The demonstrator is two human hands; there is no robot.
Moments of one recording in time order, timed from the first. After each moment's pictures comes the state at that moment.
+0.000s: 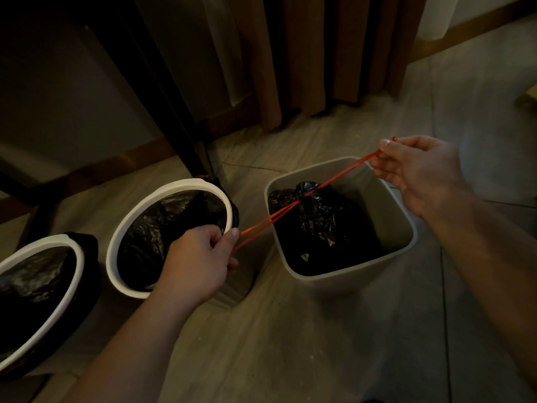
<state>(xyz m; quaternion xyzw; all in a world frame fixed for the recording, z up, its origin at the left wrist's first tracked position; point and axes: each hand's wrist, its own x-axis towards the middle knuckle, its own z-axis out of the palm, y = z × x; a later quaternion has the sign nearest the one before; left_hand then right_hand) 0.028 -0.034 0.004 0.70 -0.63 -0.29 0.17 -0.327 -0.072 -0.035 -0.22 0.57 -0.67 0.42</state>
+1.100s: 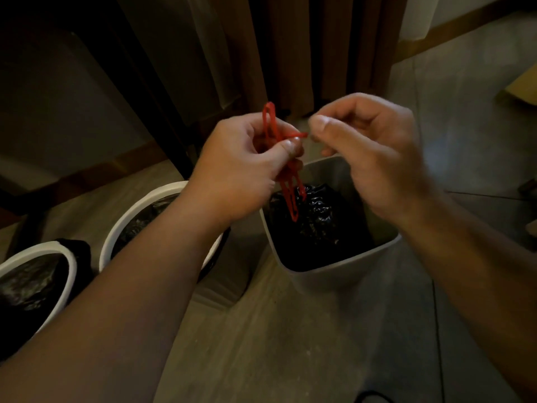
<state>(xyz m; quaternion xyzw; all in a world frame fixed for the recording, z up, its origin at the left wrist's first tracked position) -0.057 -0.056 0.105 0.39 -0.73 -0.46 0.32 -0.242 -0.016 0.062 -0.61 0.42 -0.61 0.28</state>
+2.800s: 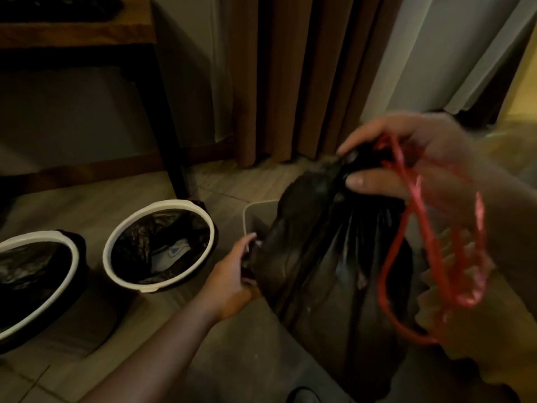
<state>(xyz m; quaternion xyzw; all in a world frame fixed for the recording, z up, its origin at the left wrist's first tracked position) -0.002 0.015 -0.007 0.44 -0.70 -0.51 0.24 -0.276 0.079 0.266 -0.69 0.43 -0.44 0.37</state>
